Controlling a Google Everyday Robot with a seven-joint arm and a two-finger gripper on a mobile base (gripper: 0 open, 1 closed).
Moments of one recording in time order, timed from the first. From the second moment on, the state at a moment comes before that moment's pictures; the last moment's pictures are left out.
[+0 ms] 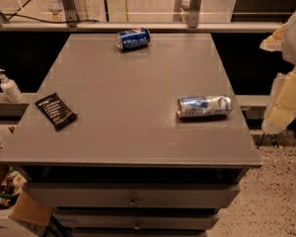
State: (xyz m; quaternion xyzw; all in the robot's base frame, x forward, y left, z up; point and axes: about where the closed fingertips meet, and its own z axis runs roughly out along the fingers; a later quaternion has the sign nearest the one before) arm 0.438 -0.217 0.976 -0.60 0.78 -0.03 0.16
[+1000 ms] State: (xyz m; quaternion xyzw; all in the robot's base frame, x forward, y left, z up) arm 0.463 -0.188 0.962 -0.64 0.75 -0.04 0.17
